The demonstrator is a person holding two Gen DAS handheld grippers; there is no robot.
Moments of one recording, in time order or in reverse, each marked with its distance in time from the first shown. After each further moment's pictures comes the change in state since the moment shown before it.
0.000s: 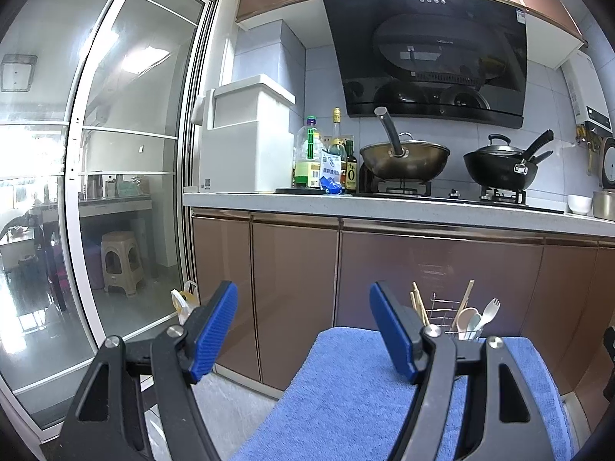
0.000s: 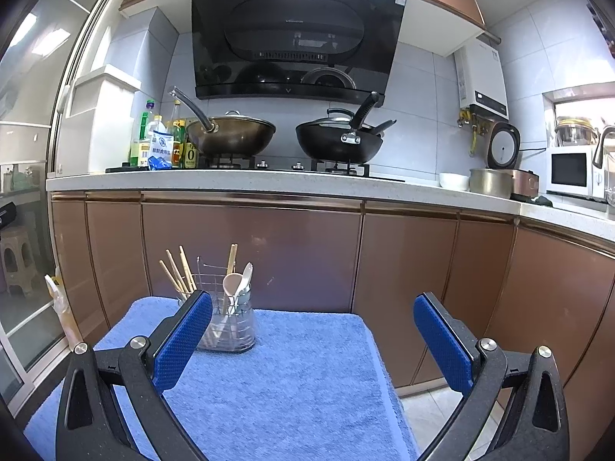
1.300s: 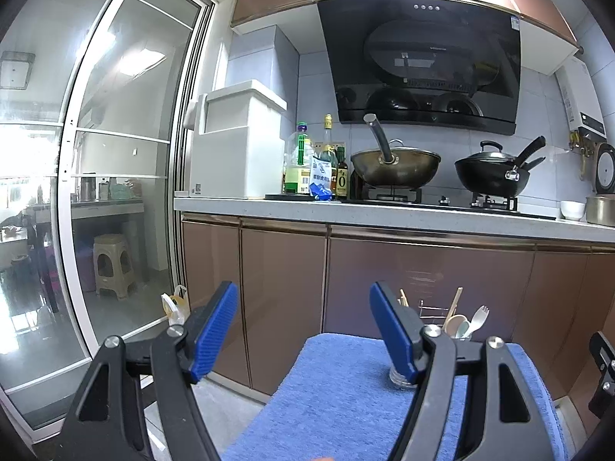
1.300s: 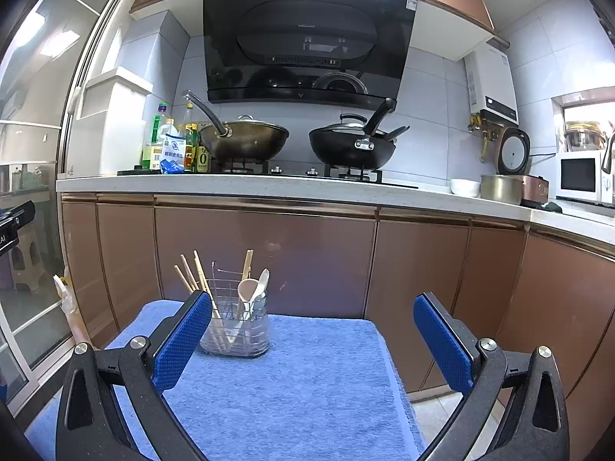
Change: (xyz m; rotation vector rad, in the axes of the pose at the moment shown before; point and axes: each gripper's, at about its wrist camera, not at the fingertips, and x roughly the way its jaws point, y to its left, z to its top) left arm -0.001 -0.011 0.001 -0.009 -0.022 -0.029; right arm -0.004 0.016 0.005 -0.009 -0.017 0.034
